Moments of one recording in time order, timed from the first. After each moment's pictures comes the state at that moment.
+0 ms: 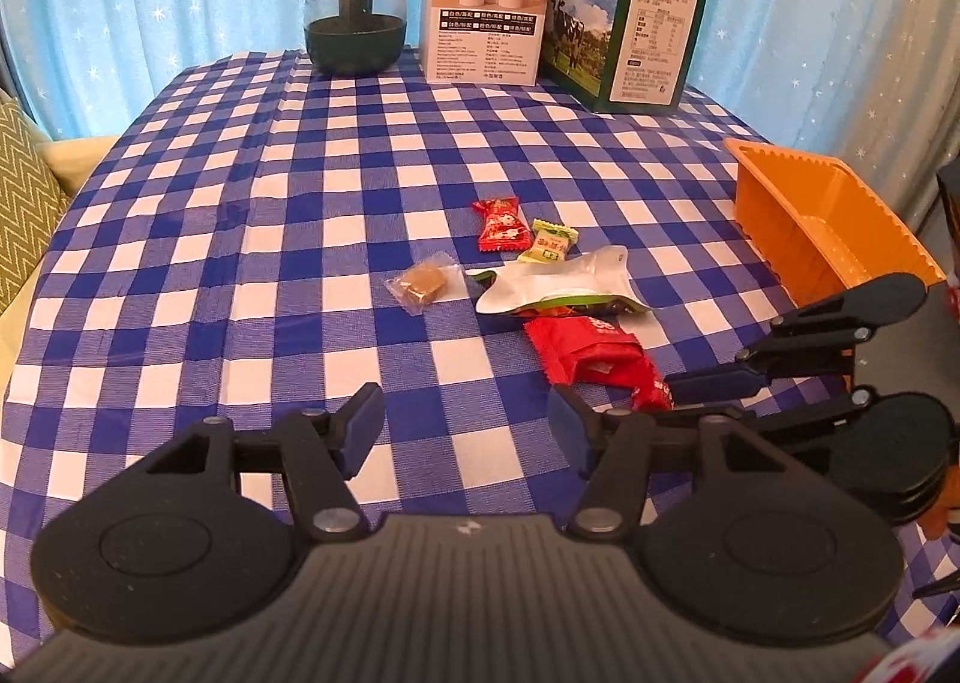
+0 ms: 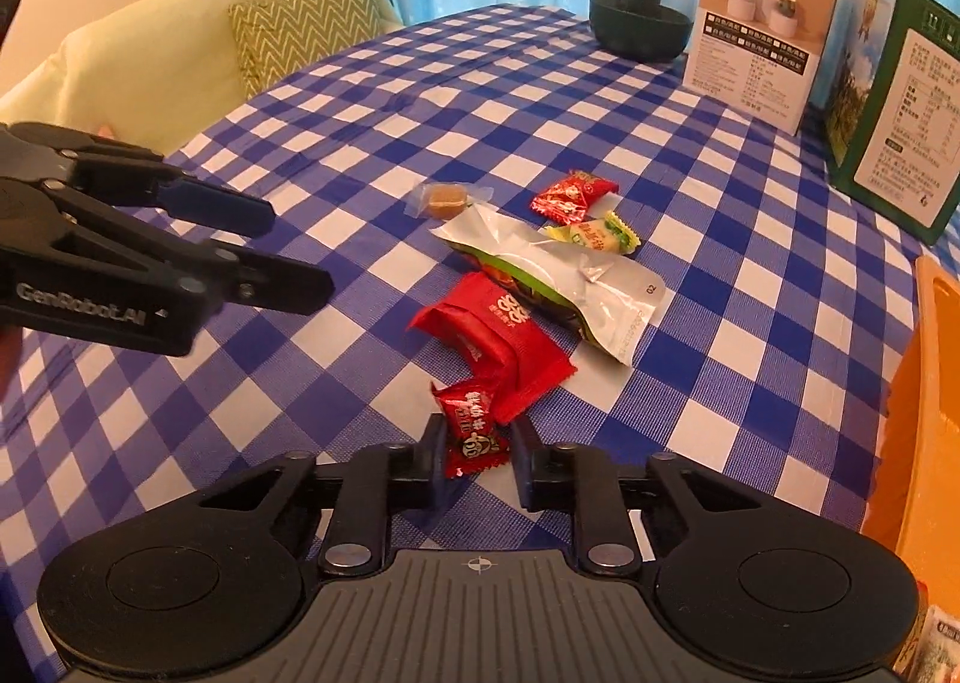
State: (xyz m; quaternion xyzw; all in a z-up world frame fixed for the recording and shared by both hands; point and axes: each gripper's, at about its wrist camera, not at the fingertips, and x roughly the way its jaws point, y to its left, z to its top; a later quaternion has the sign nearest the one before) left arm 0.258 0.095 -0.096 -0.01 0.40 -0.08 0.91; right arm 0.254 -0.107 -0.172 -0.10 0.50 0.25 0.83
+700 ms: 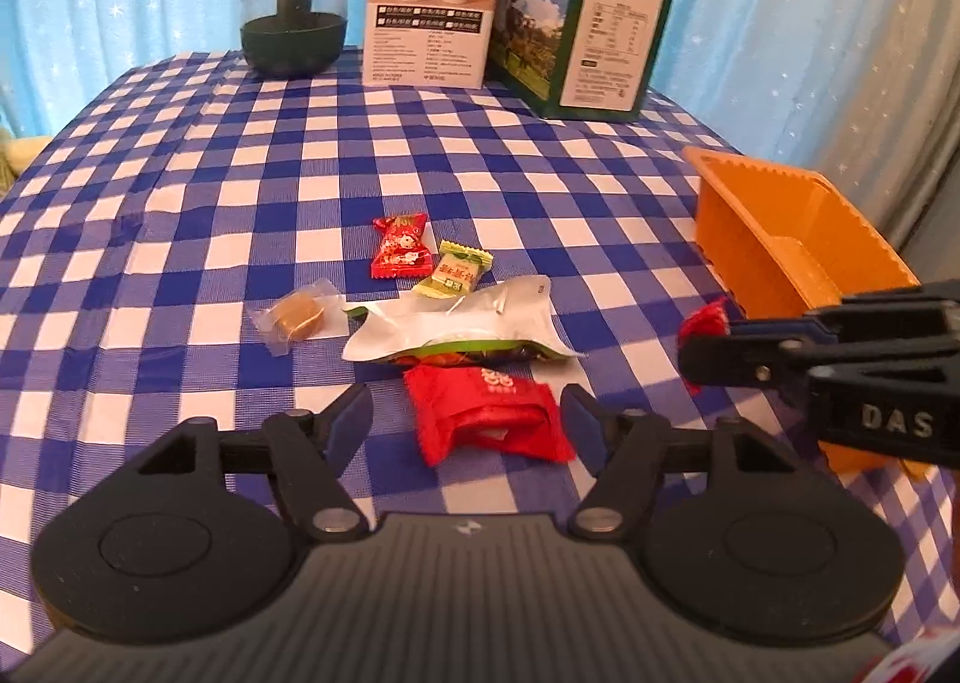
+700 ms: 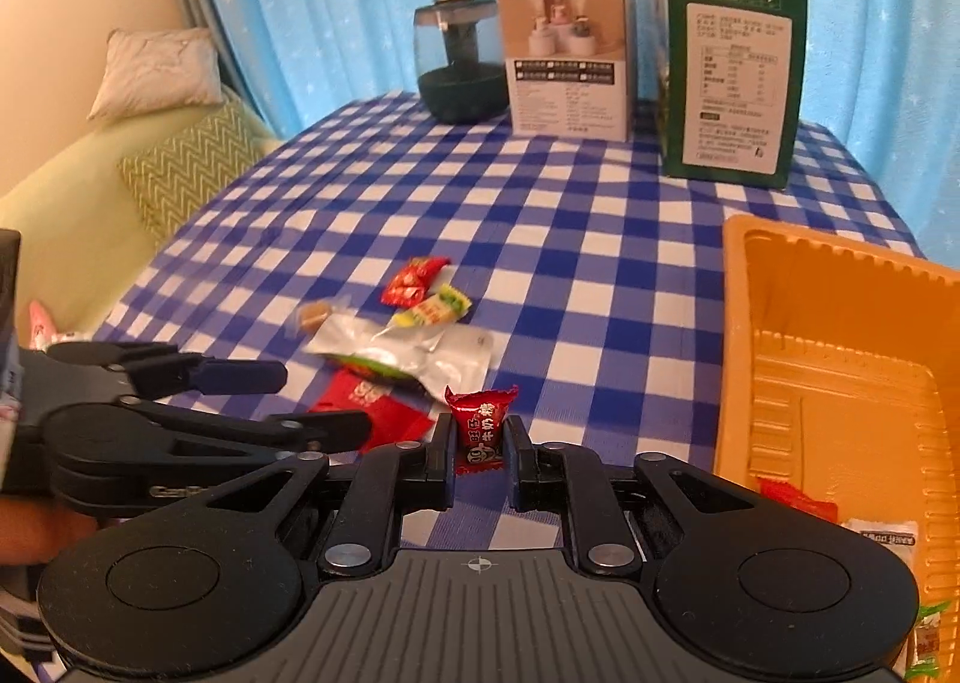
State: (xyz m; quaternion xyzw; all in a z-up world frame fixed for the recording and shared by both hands) left arm 0.291 0.041 -0.115 -0.04 0.40 -0.10 0.91; right arm 0.257 -0.167 -0.125 0.02 0.45 0.14 0.88
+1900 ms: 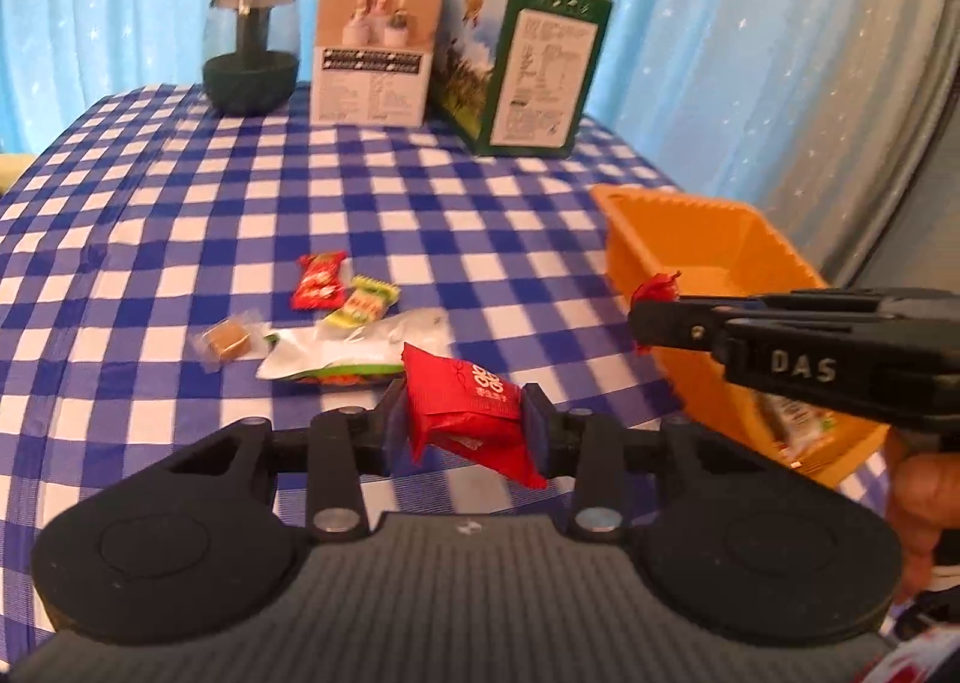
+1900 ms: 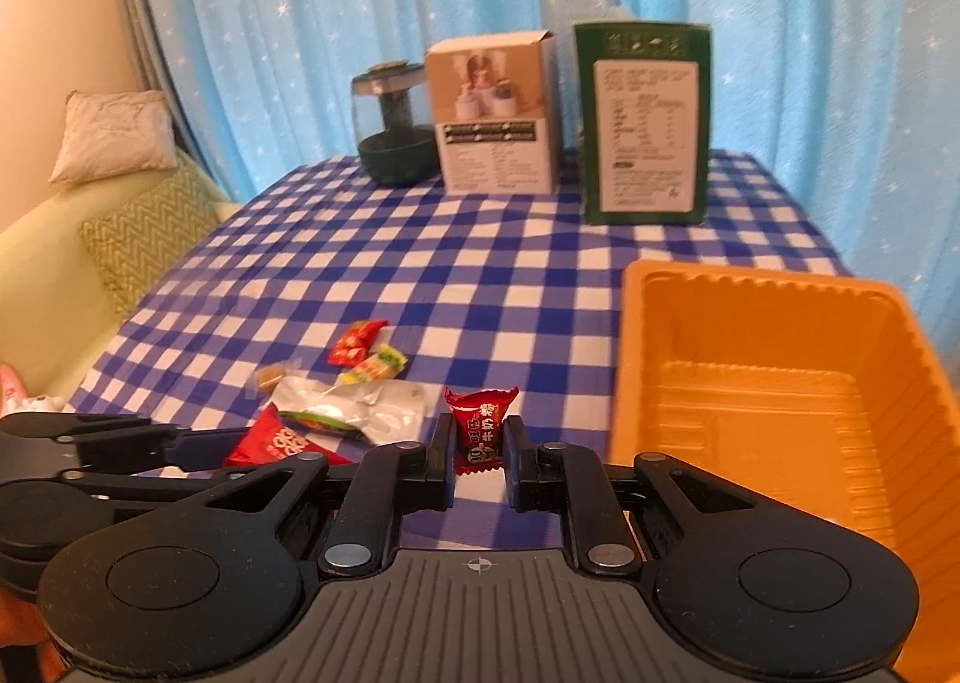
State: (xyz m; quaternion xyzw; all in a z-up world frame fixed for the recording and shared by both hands) left arm 0.262 0.012 -0.076 -0.05 0.37 -0.14 0.92; right arm 0.239 -0.191 -0.098 0.03 0.41 0.08 0.91
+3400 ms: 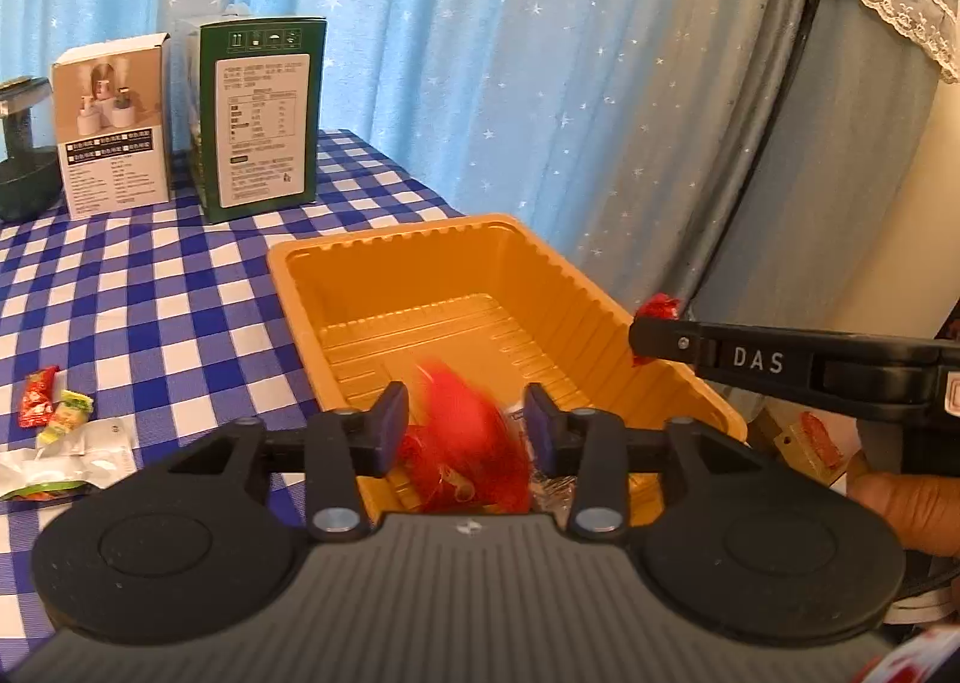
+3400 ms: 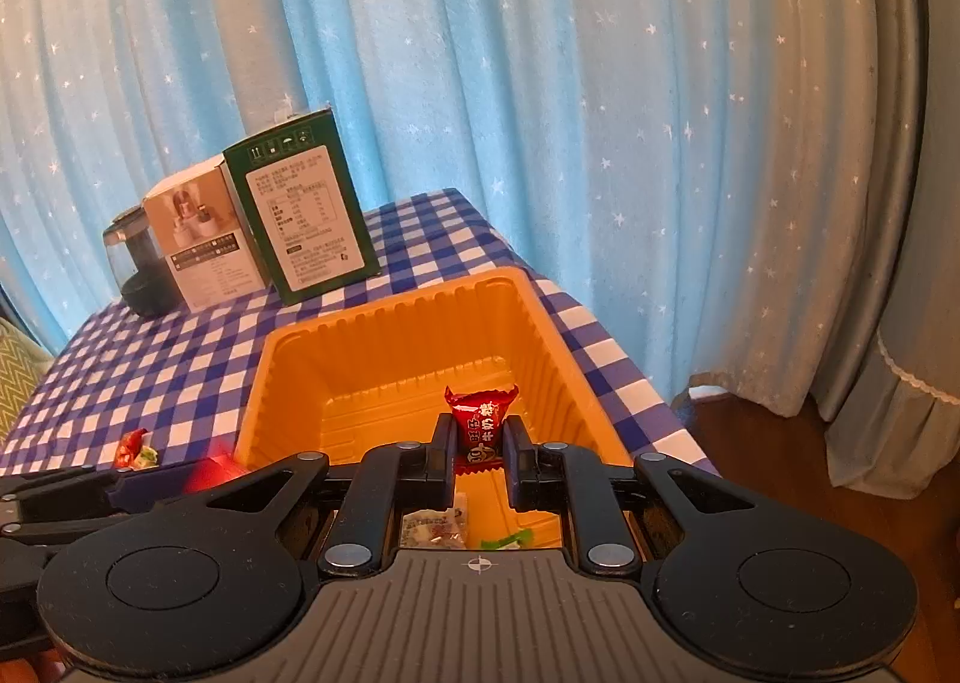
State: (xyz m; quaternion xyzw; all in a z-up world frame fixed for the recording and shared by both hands) left arm 0.260 -0.141 -0.059 -0.01 0.33 -0.28 0.90; right arm 0.161 -0.334 -0.058 0.11 0.35 -0.14 0.92
